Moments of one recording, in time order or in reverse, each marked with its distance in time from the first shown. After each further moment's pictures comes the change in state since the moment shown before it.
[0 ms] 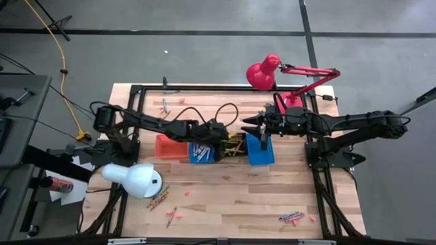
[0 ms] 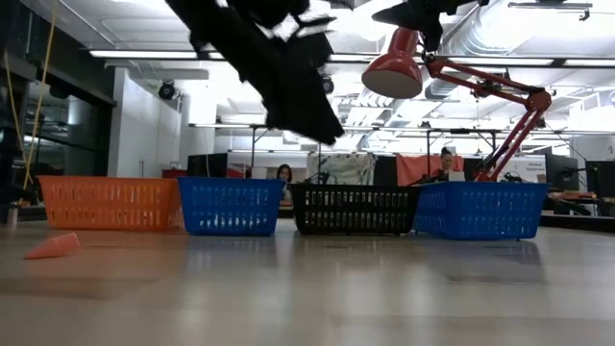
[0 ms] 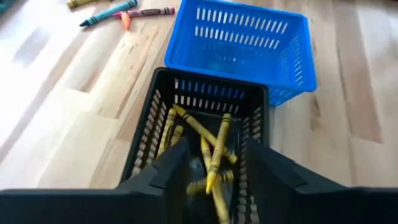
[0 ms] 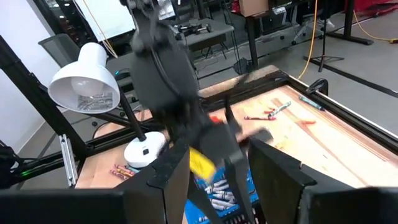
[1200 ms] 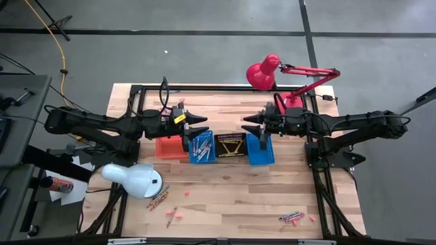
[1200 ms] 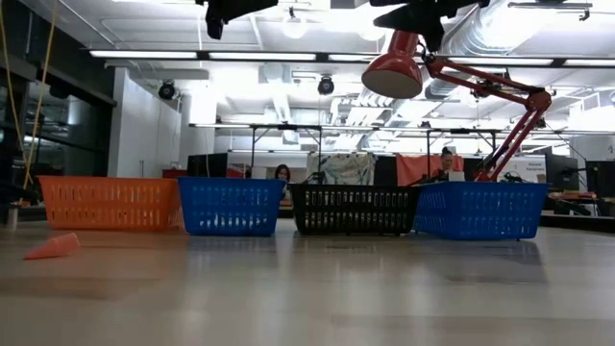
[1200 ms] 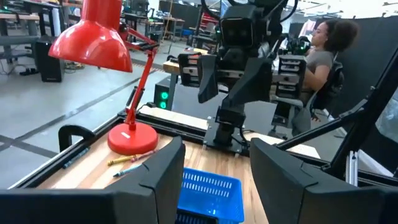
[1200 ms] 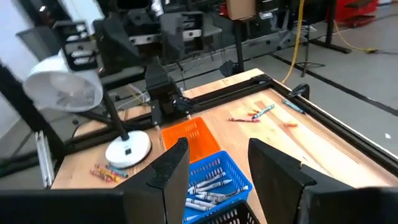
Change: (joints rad) left arm -0.063 -0.635 -0.354 0.393 -0.128 0.008; right arm 0.000 0.001 0.000 -0.013 0.058 -0.050
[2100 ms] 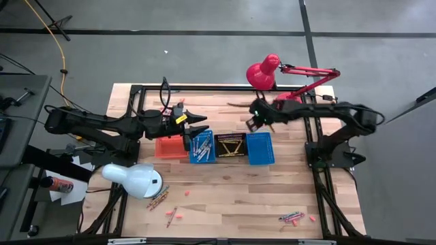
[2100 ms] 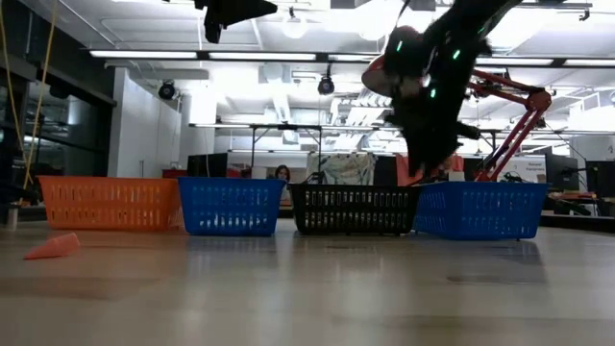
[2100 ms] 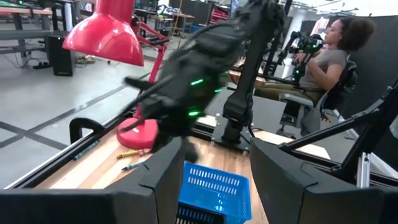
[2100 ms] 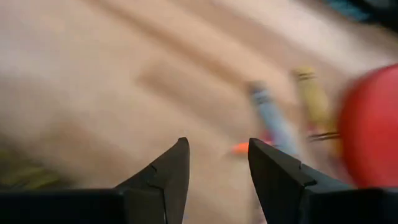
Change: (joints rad) left arm 0.000 0.005 0.000 -0.019 -0.035 -0.019; right arm -0.349 0.438 0.161 -0.727 0.089 0.353
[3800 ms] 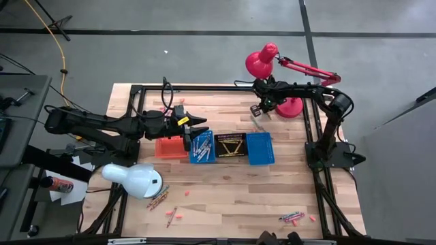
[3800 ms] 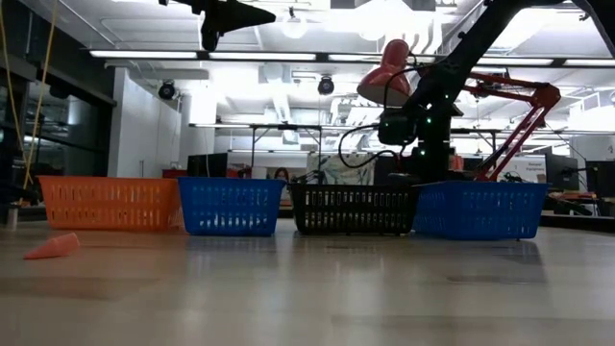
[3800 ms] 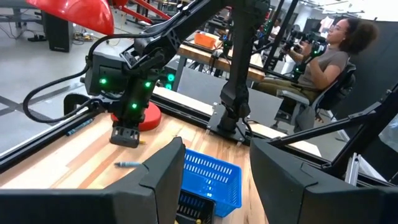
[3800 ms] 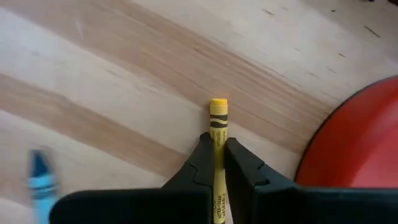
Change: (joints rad) left arm 0.000 0.000 0.000 -0.055 0.005 -0.105; right arm -0.360 0.358 0.086 0.019 -0.167 -0.245
